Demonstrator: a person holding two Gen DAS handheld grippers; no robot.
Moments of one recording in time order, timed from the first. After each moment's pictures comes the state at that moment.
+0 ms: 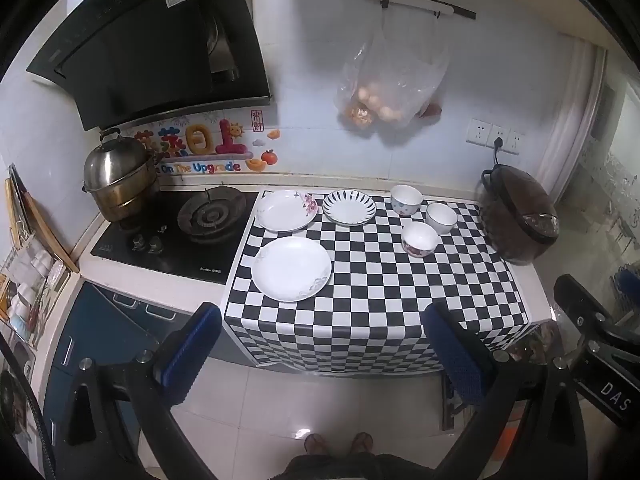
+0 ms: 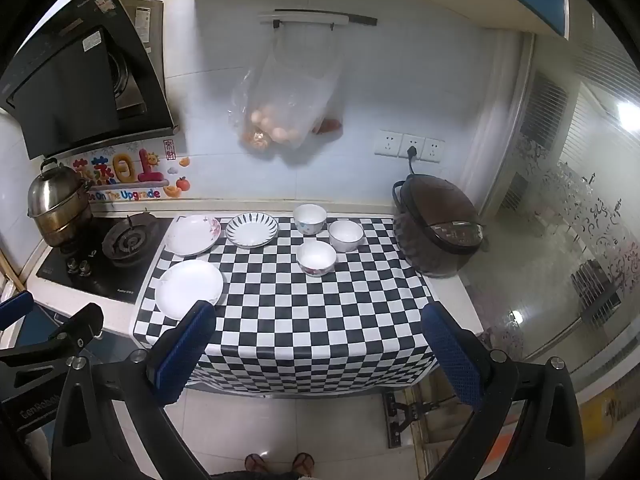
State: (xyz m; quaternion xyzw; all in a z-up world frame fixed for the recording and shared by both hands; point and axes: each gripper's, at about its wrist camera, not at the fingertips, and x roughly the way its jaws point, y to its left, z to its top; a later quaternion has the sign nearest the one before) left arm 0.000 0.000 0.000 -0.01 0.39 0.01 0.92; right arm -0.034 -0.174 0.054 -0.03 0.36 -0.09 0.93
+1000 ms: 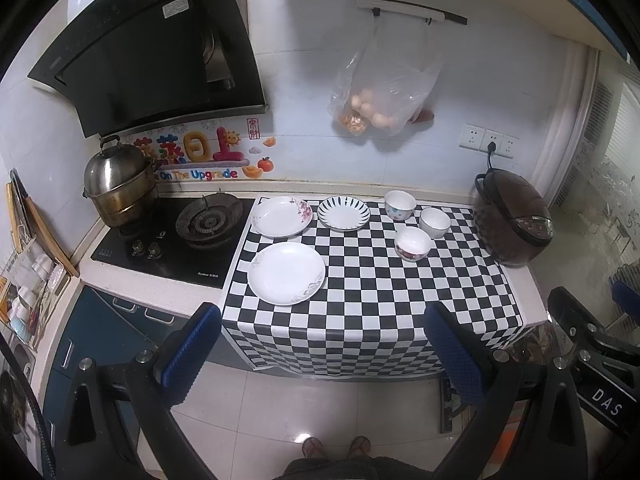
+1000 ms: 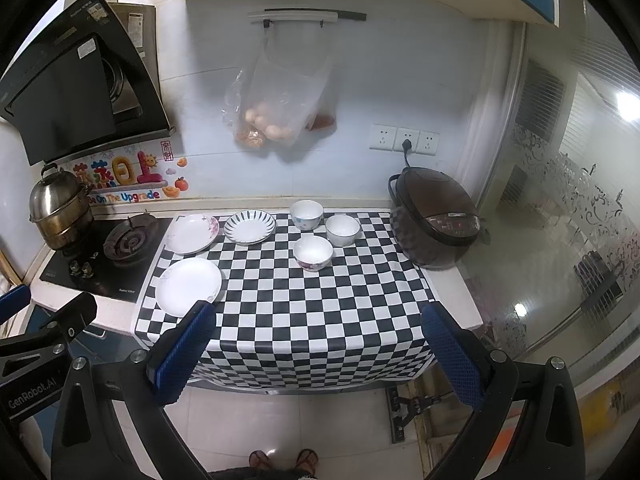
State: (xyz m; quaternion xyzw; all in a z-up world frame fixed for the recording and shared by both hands) left arm 0.001 -0.016 0.018 -0.01 0.39 0.01 0.92; right arm -0.044 -0.186 0.056 -0.02 0.36 -0.09 0.93
